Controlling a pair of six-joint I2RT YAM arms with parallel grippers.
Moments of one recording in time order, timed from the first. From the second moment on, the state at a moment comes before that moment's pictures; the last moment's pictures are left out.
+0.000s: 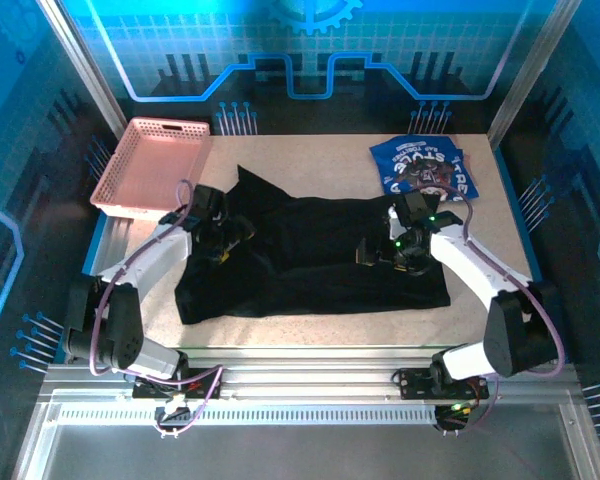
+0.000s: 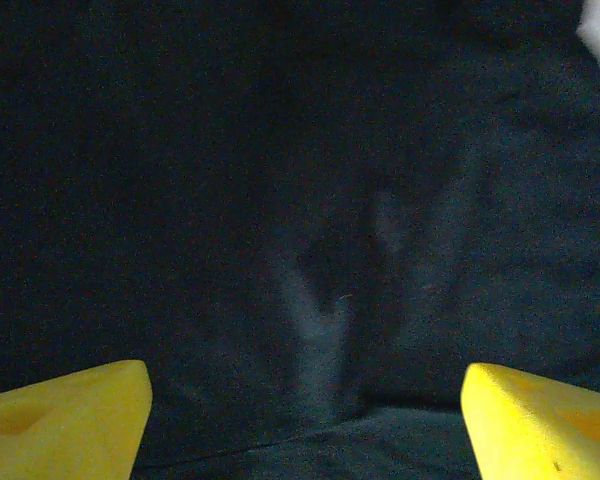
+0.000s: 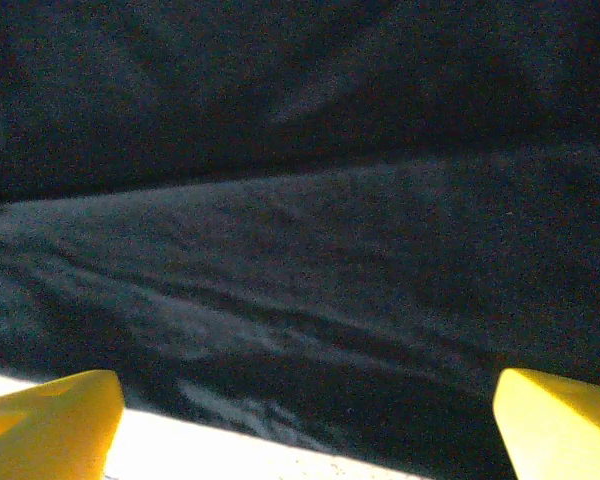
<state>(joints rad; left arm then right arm) -0.20 1.46 0.94 -0.60 0.20 -0.93 0.27 1.44 1.00 -0.84 -0.25 0.41</state>
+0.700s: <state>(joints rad) -0.16 1.32 0.57 -0.52 0.21 -1.07 0.17 1.63 0.89 -0.80 -0.13 0.60</state>
